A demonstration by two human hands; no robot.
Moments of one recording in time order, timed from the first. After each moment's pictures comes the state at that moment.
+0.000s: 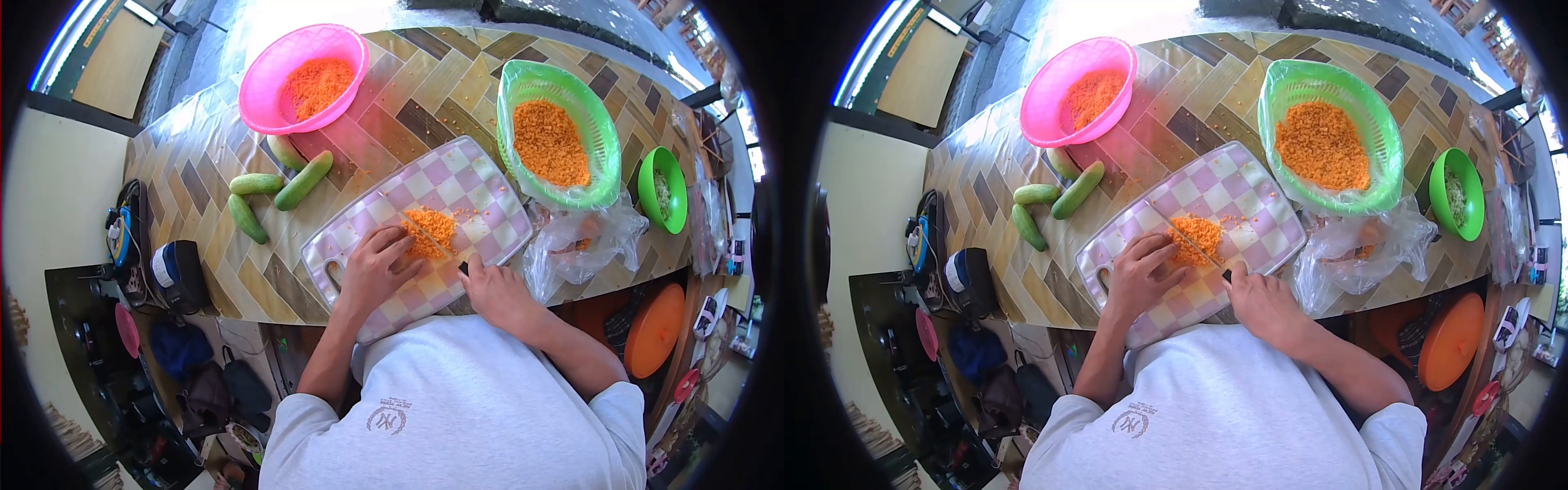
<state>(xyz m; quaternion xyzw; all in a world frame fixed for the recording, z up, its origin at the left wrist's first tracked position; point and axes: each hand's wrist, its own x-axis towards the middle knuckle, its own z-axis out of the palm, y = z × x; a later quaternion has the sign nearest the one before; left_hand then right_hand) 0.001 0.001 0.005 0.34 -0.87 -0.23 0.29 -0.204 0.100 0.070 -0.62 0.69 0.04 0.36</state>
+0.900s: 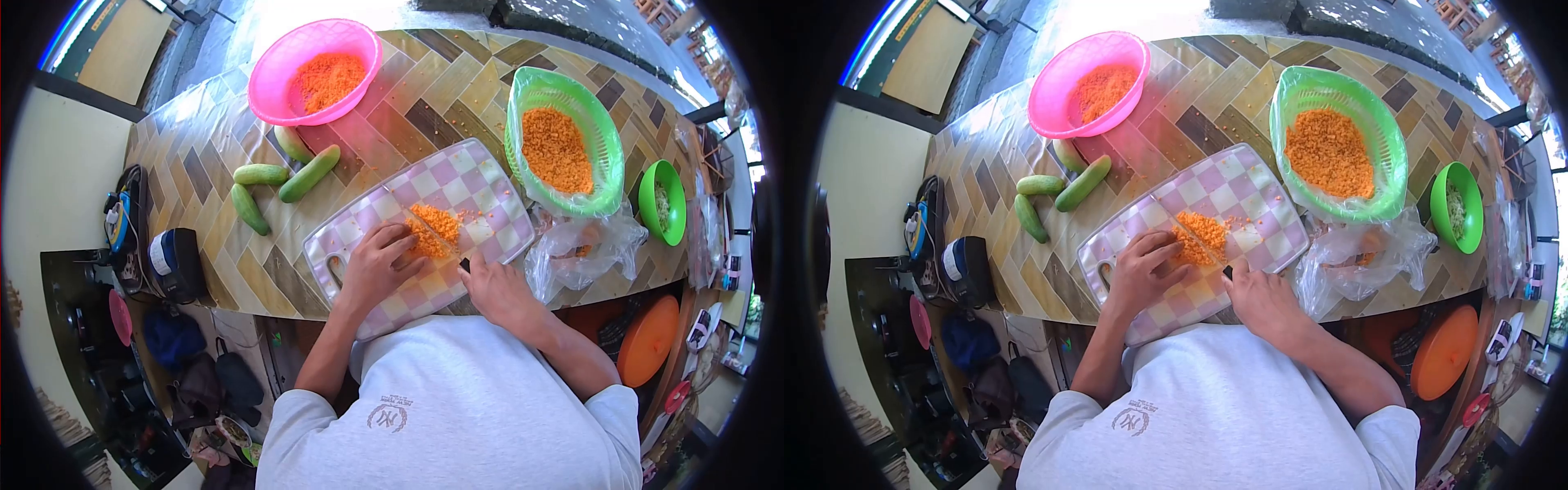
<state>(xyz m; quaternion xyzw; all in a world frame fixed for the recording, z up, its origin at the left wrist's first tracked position) 0.004 0.003 0.003 0.35 -0.85 -0.25 0.30 -0.201 0.095 0.069 -0.64 0.70 0.03 0.32</state>
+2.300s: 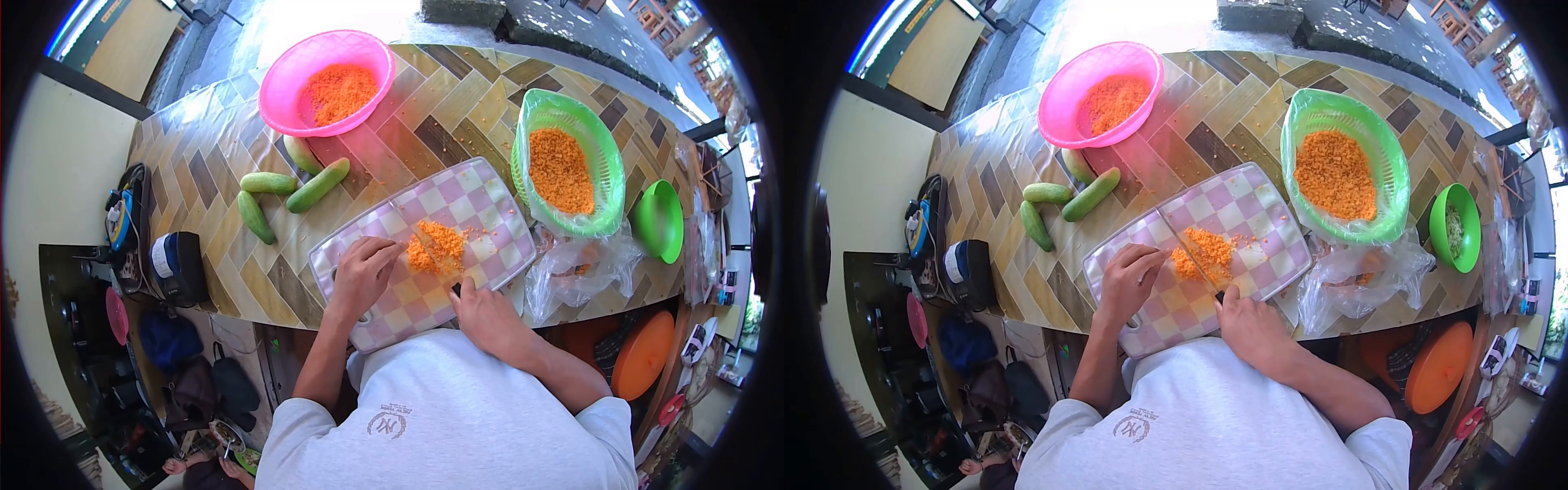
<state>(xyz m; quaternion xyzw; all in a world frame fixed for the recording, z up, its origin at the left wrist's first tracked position) 0.024 -0.012 0.005 0.37 -0.84 -0.23 0.32 -0.180 0.095 0.067 -0.64 0.70 0.03 0.33</state>
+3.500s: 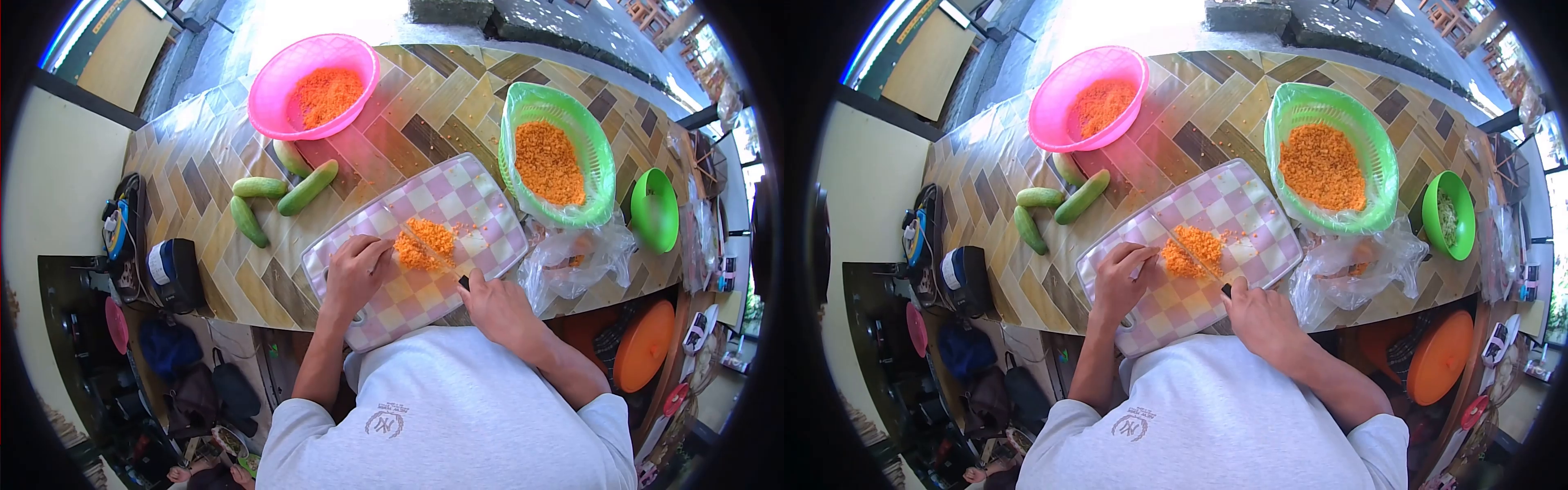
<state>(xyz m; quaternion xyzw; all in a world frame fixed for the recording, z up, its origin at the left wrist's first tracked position) 0.019 -0.010 0.003 0.39 -0.82 -0.23 0.34 -0.201 0.097 0.075 -0.63 0.70 0.05 0.33</state>
